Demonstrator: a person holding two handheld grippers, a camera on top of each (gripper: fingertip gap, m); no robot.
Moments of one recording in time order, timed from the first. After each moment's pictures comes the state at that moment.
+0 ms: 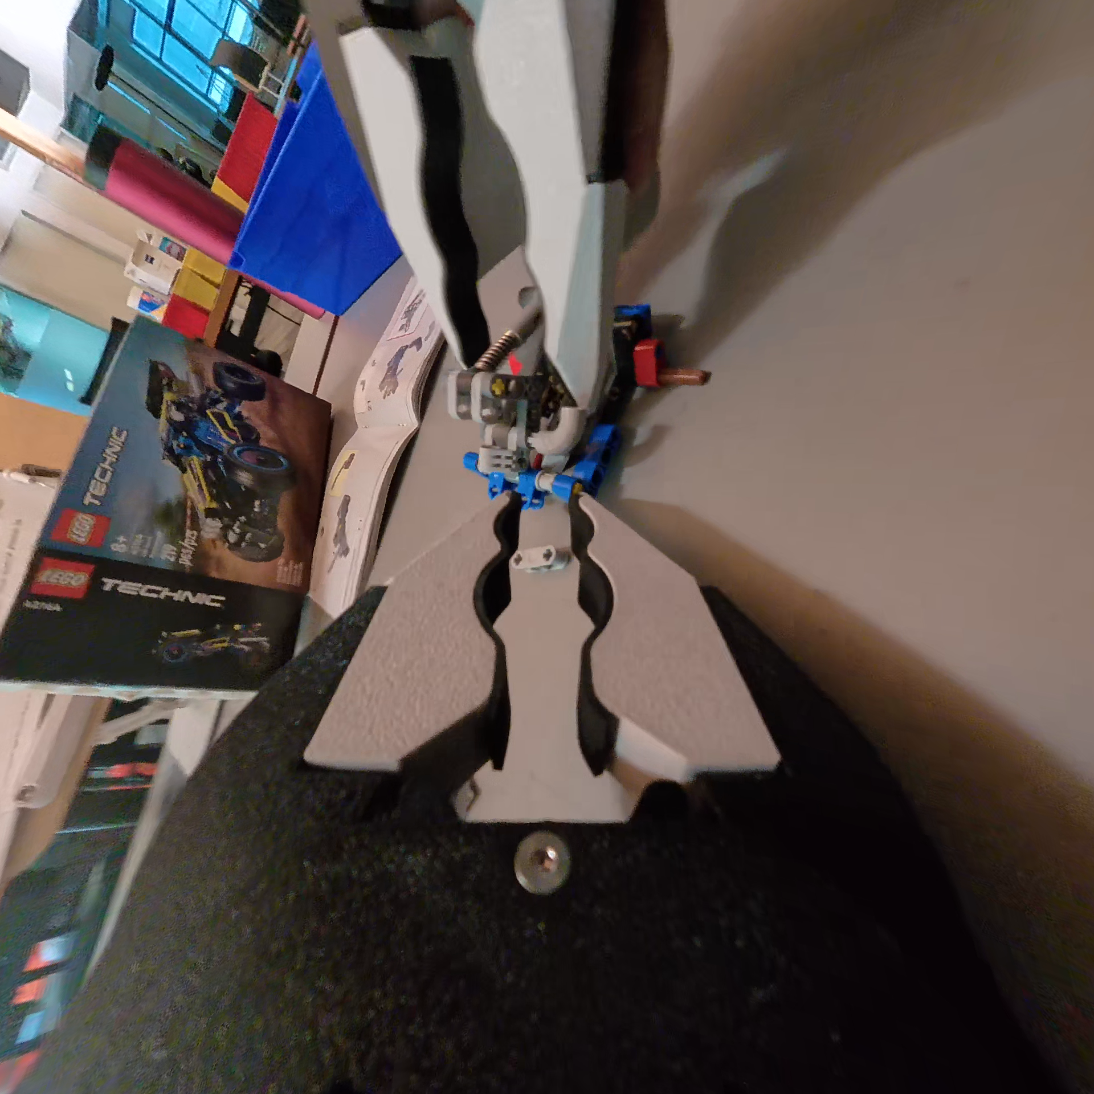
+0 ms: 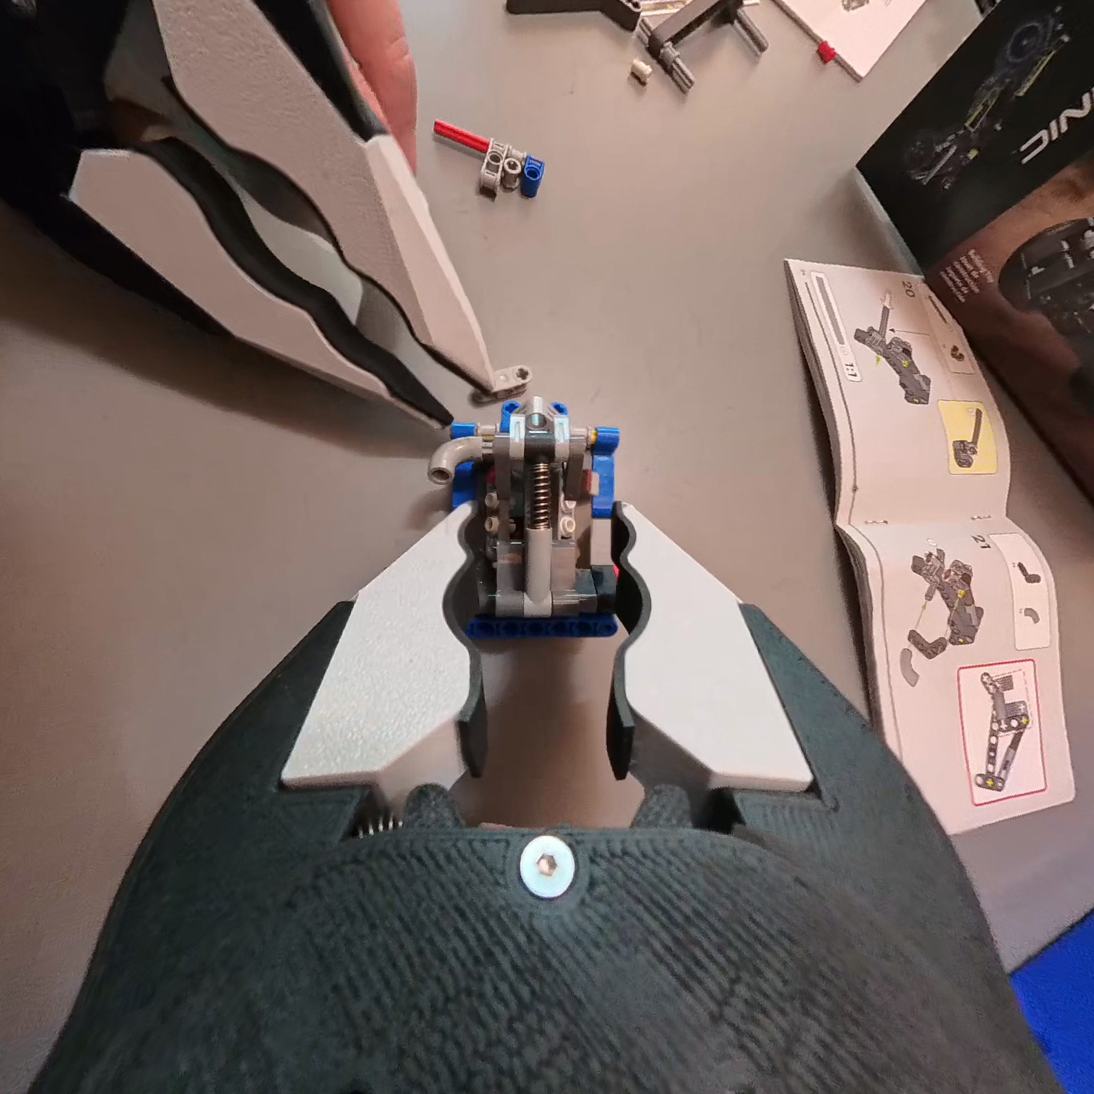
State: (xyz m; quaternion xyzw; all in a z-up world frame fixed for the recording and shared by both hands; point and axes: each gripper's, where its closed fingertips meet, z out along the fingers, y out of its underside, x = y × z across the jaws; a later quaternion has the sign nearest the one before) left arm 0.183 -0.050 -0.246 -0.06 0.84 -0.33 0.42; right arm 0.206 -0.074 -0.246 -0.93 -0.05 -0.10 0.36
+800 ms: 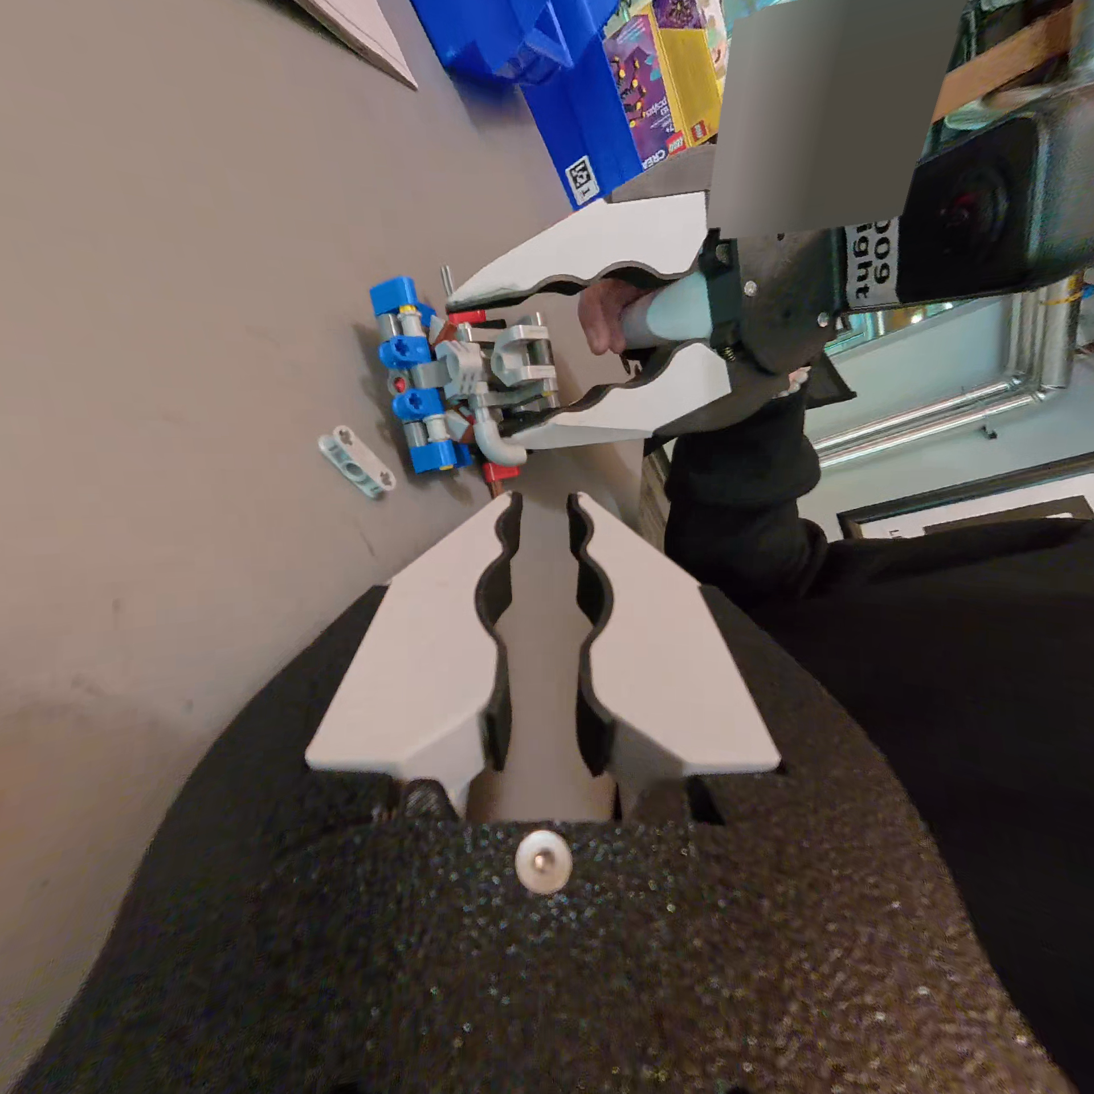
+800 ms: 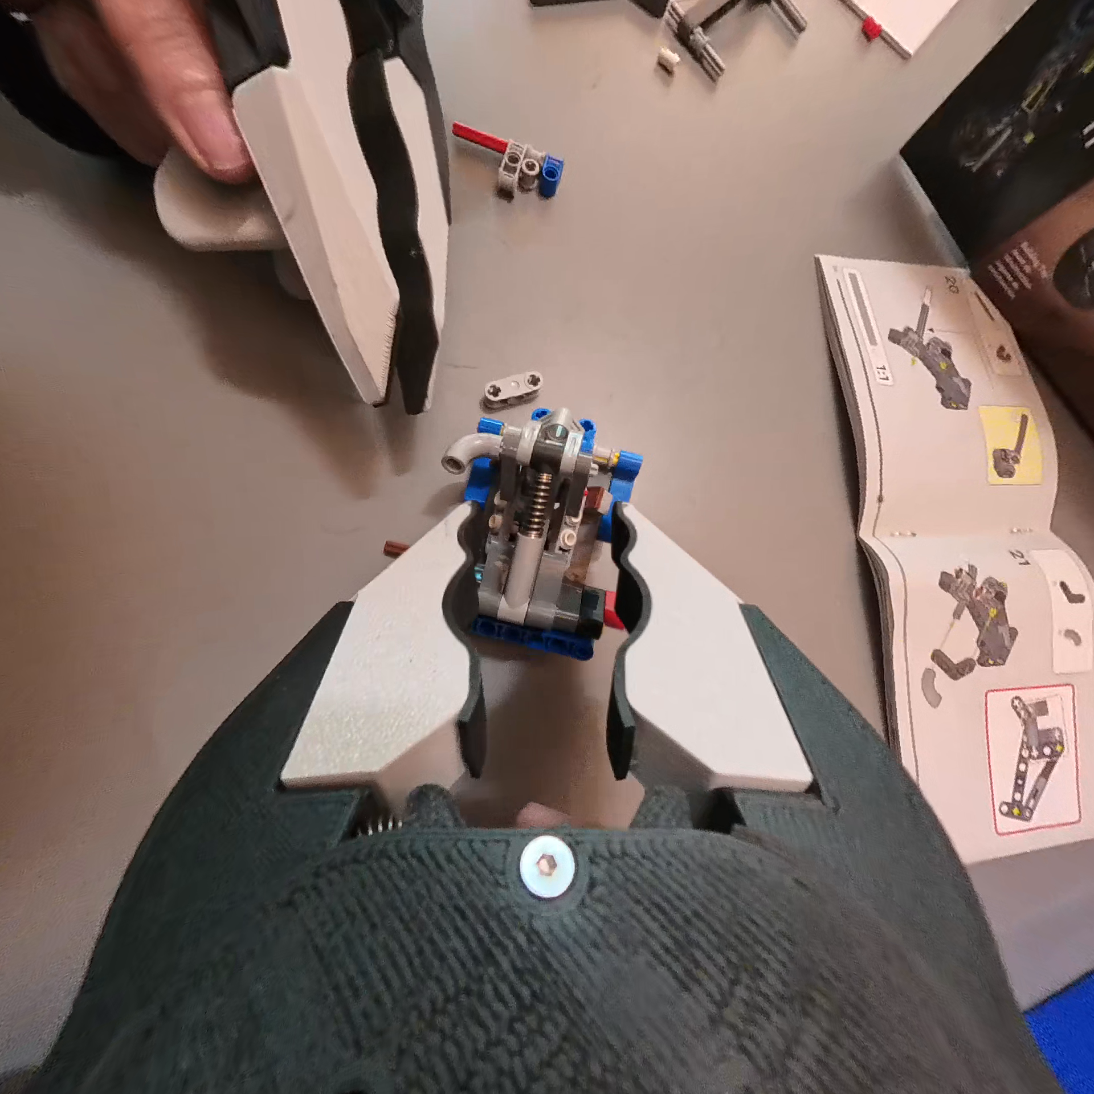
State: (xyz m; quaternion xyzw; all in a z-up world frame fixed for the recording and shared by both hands) left arm 0.158 -0.060 -0.227 -0.49 0.62 -0.57 -0.24; right arm 0.204 -0.071 -0.246 -0.93 -0.05 -0.07 0.35
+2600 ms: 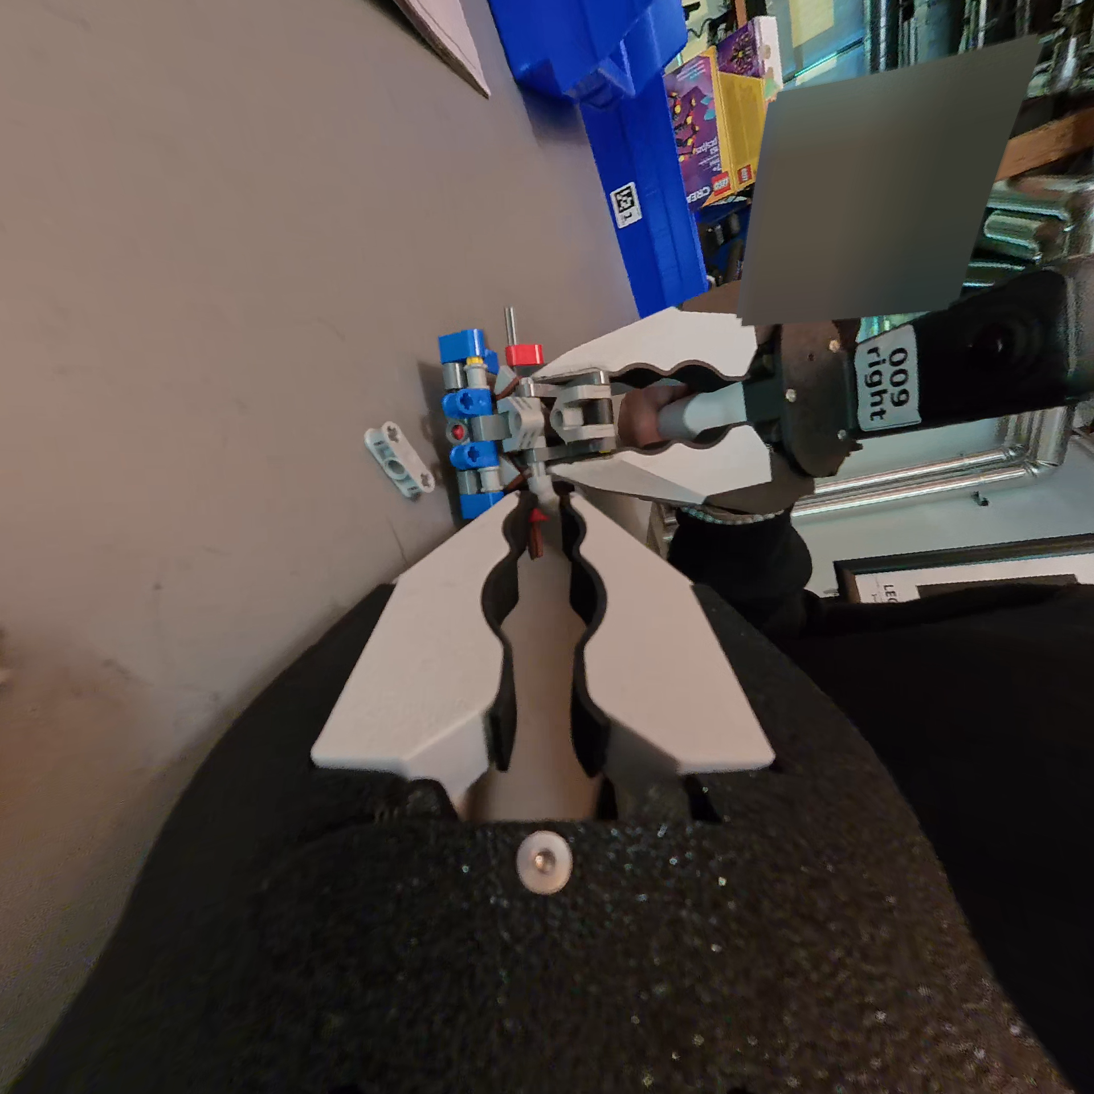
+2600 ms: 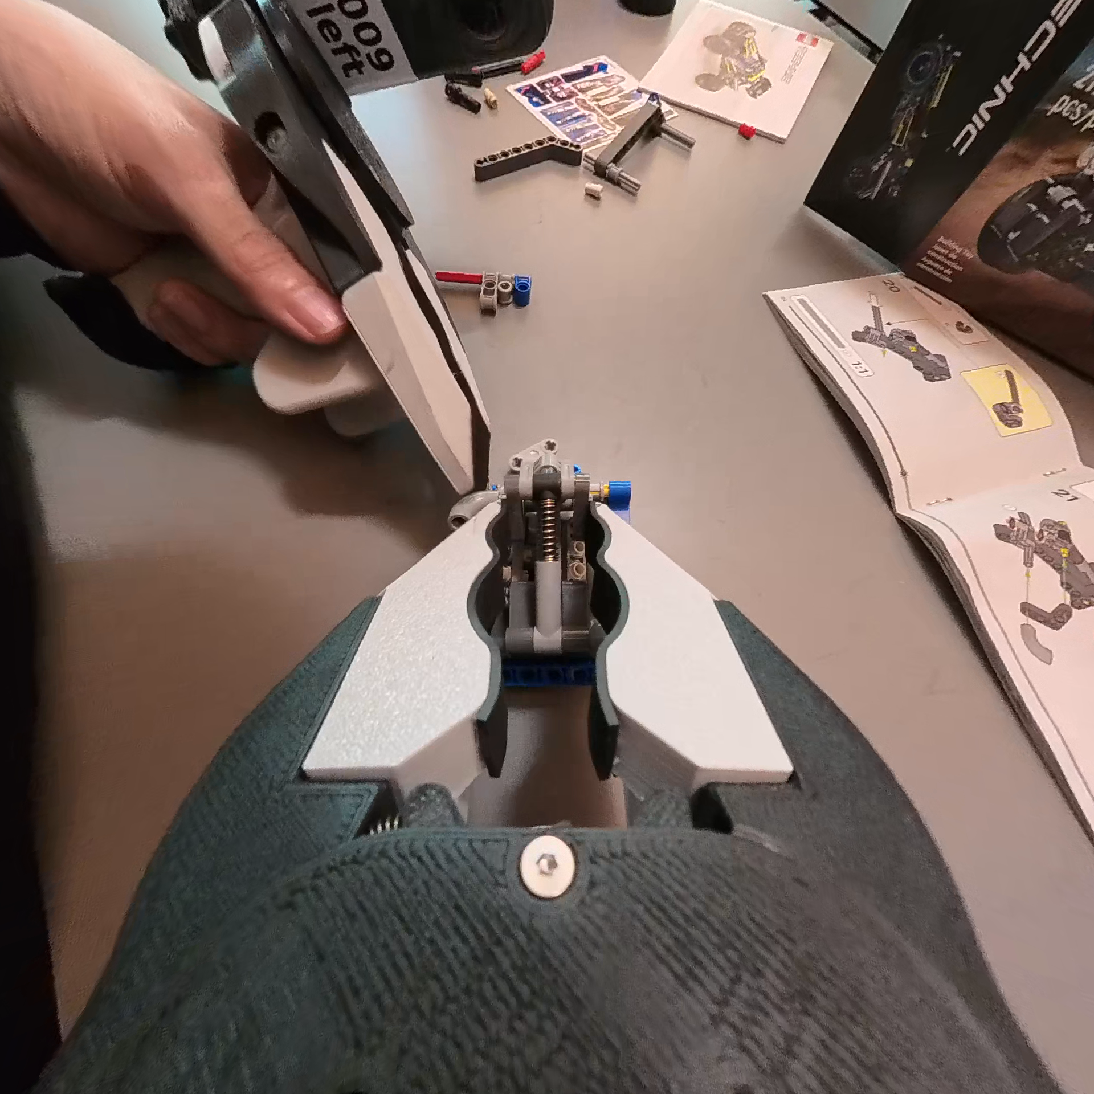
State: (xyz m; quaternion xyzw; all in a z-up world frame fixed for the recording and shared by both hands) left arm 0.168 -0.059 -0.237 -0.54 0.59 -0.55 -0.25; right arm 0.191 -0.058 -0.235 -0.89 0.06 -0.06 0.45
